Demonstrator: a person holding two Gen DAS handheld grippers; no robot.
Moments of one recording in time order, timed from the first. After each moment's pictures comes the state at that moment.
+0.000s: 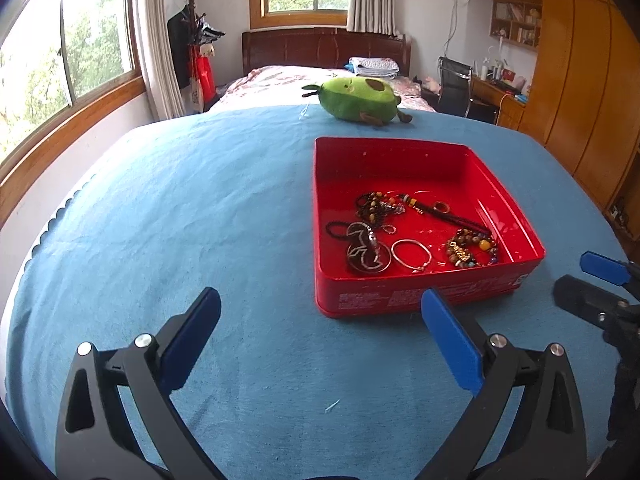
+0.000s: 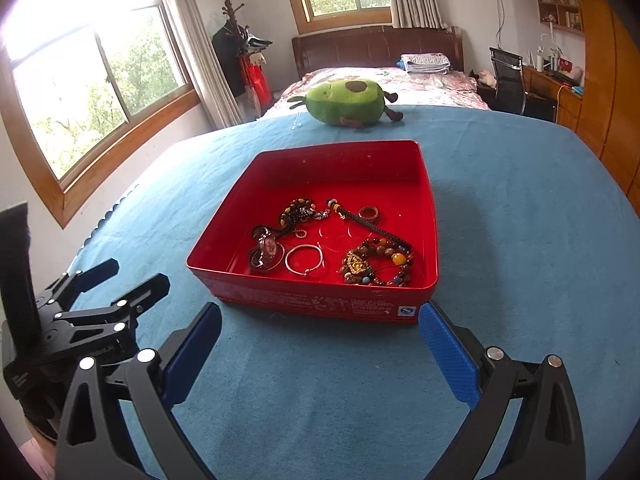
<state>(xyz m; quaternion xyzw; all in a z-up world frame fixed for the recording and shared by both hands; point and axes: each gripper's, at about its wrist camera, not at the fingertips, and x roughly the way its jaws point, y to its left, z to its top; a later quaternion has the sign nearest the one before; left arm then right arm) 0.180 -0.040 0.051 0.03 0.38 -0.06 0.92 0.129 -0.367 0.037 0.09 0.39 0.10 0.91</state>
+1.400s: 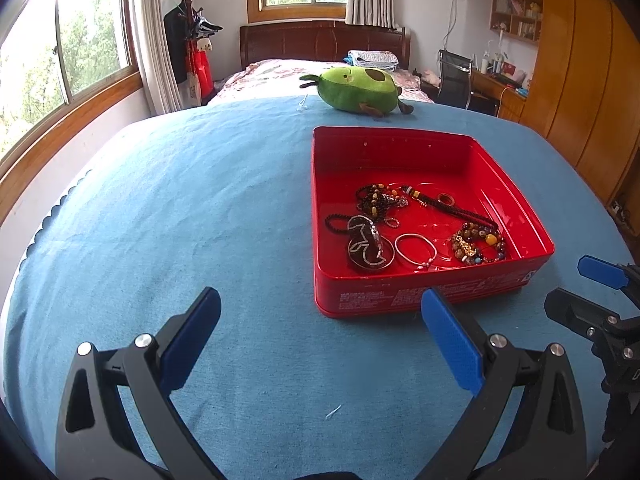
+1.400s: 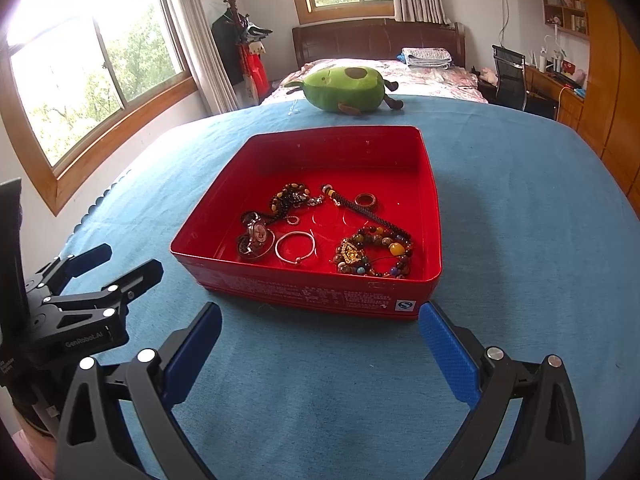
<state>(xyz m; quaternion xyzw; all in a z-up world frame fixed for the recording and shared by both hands) 0.189 -0.044 0.041 0.04 0.39 -0.06 0.92 0.136 -0.363 0.022 0.07 0.41 0.10 0.90</state>
